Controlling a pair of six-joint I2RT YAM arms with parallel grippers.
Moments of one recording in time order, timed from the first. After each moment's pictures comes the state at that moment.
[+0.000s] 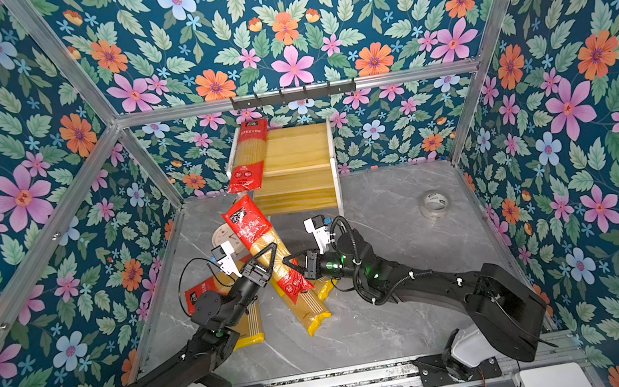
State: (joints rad) left arm -0.59 1.02 0.28 0.99 0.14 -1.00; right arm 0.86 1.43 0.79 0.60 -0.39 0.97
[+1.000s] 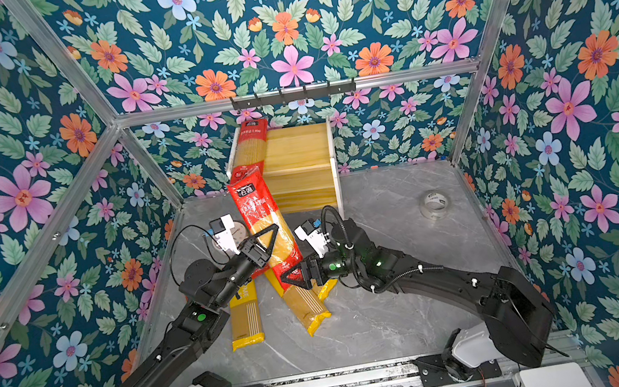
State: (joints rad) left arm -0.59 0.95 0.64 0.43 0.20 -0.90; right arm 0.81 1.39 0.92 0.16 -0.60 0.63
